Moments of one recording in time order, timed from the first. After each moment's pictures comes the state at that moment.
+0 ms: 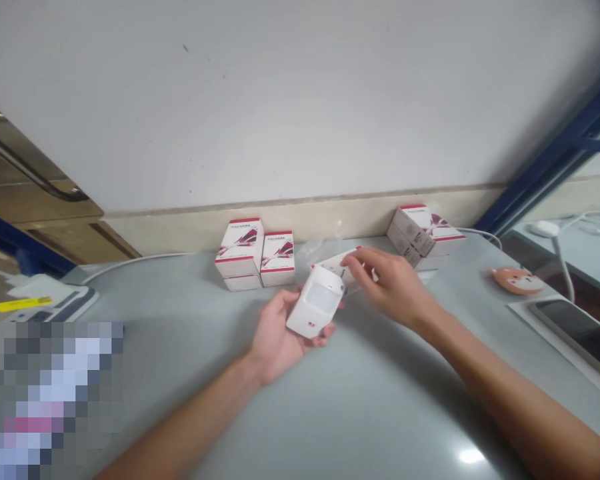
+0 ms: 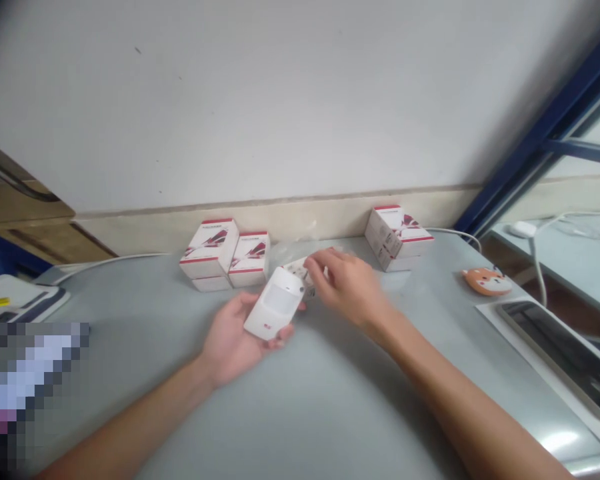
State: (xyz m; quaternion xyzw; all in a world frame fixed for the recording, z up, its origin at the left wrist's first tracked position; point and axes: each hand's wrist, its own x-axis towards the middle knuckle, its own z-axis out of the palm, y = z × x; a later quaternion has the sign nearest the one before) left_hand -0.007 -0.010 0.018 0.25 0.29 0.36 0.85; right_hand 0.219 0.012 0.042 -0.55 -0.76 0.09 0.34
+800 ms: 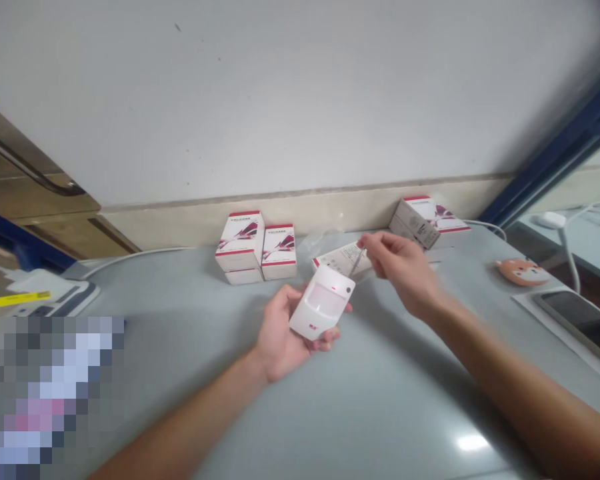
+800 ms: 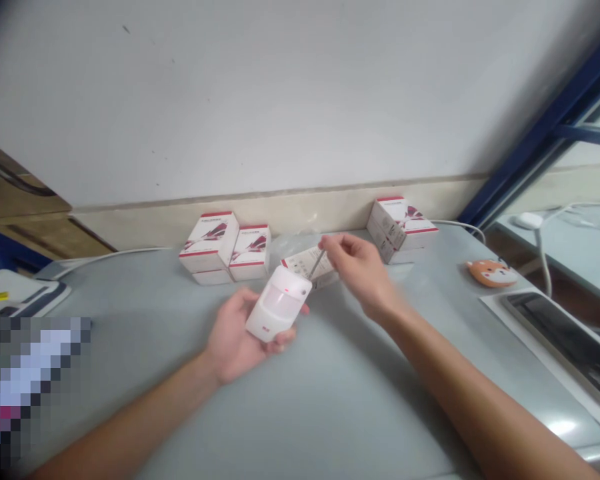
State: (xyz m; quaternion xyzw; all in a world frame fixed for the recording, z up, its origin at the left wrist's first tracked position) left_hand -0.006 -0.010 0.015 0.23 0.27 0.33 0.88; right_hand 0.215 0.015 0.044 -0.56 -0.49 0.42 0.52
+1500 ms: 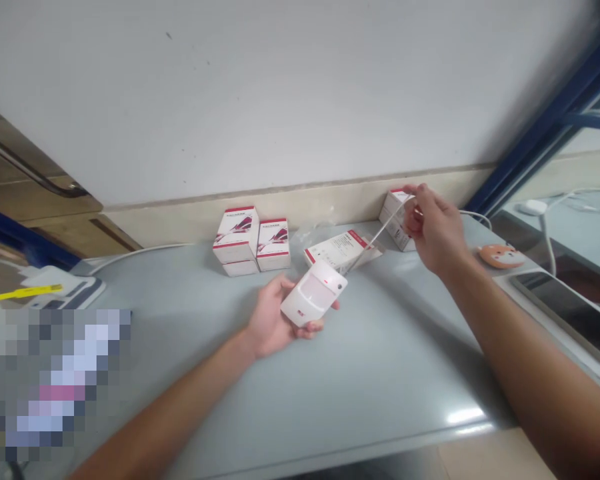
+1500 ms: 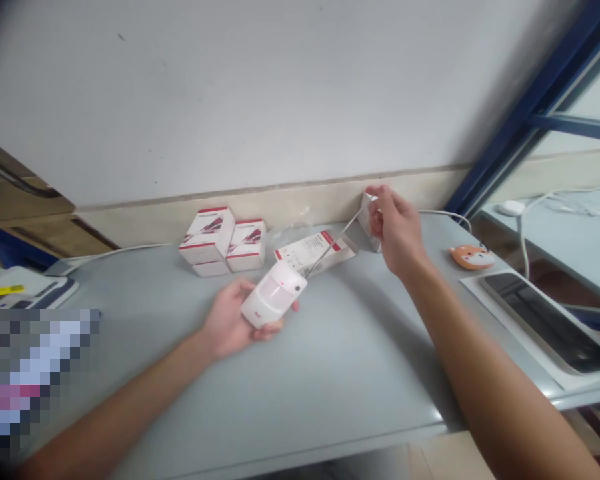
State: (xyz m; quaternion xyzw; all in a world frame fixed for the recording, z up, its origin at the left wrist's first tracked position) left_hand -0.017 -0.007 0.010 0.29 0.26 0.25 0.89; right_hand 0.292 0.050 0.048 -0.42 -0.42 0.38 0.71
